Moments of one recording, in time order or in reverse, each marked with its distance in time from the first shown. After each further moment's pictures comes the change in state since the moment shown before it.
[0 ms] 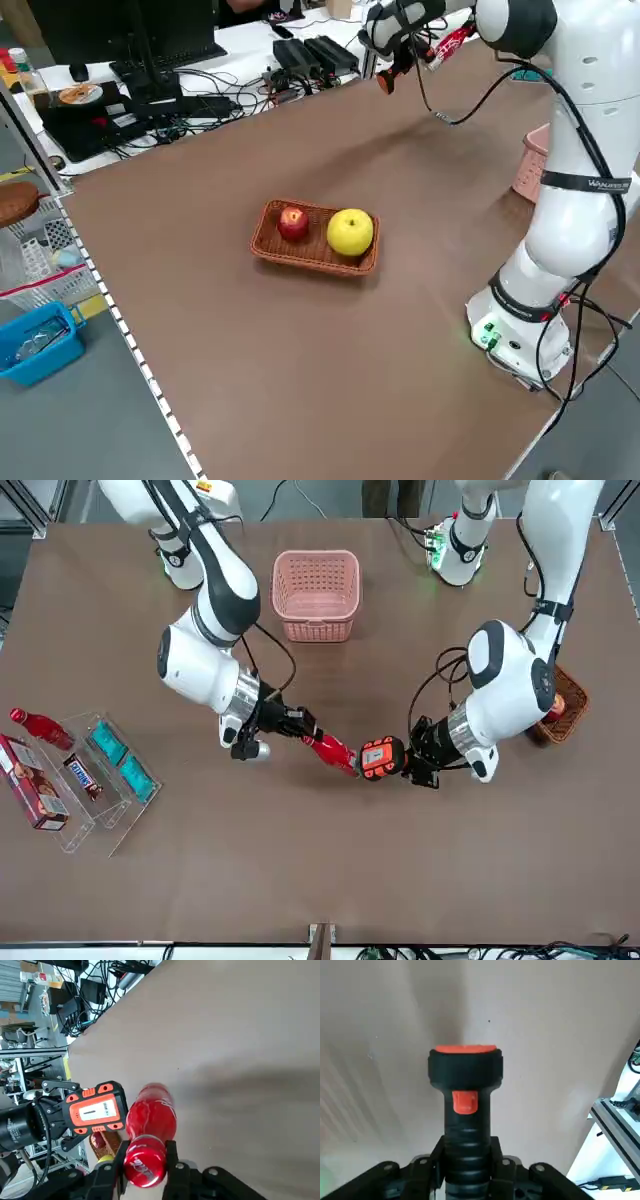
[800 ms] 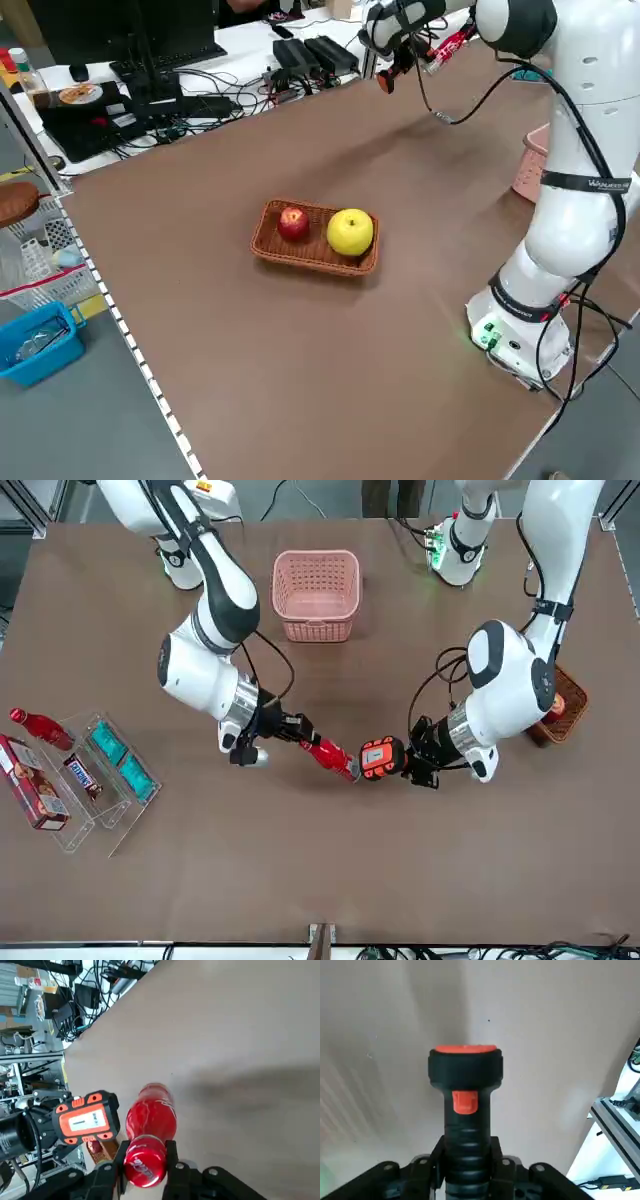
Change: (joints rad) left arm 0.000 0.000 -0.001 0.000 0.000 0.001 0.001; right arm -0.020 0.015 -0.002 0.003 0.000 0.000 -0.008
